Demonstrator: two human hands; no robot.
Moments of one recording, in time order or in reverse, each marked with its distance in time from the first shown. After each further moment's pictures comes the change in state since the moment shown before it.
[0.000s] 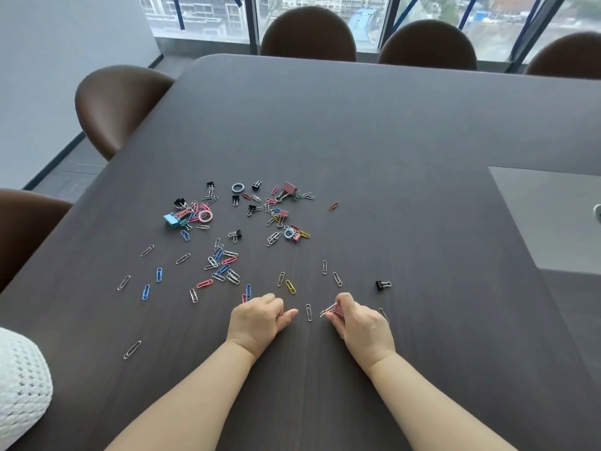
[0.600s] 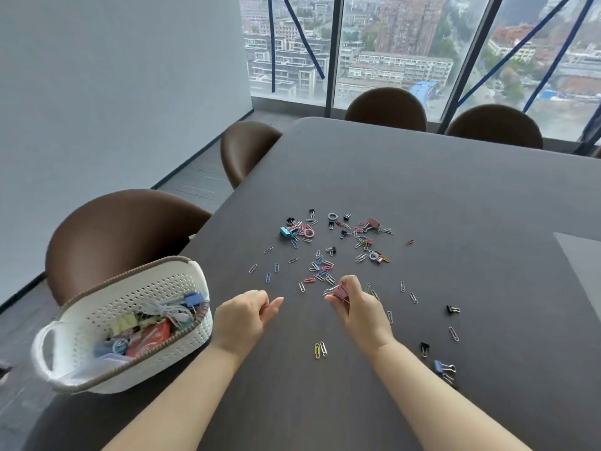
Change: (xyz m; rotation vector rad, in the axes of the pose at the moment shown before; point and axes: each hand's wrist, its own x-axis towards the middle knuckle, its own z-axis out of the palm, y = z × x) left_hand -0.100 -0.093 -0.206 -0.045 0.210 -0.256; right_hand -0.011 -0.200 -0.082 0.484 -0.078 -0.049
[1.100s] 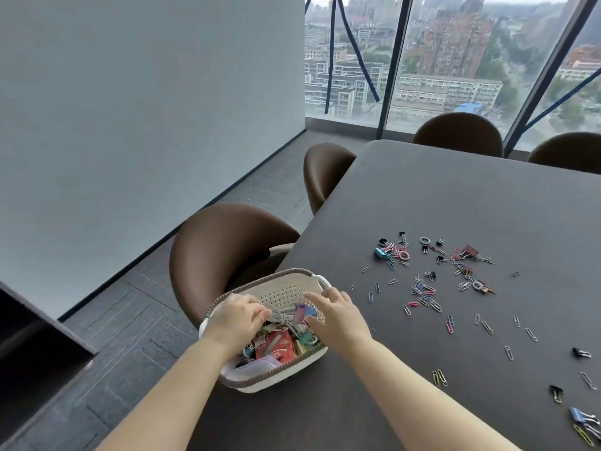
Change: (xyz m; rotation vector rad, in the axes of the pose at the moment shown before) left_hand -0.026 -0.208 -0.130 0.114 -0.399 -0.199; right_hand 0.024 -0.186 0.163 -0.249 -0.330 -0.211
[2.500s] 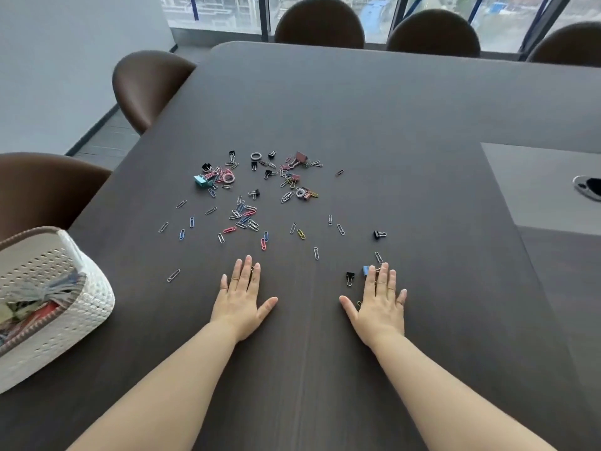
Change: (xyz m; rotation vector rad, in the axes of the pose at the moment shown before) left_hand 0.021 0.321 0.225 0.263 -0.479 0.139; right_hand -0.229 0.365 -0.039 -0.197 -0.054 0.802
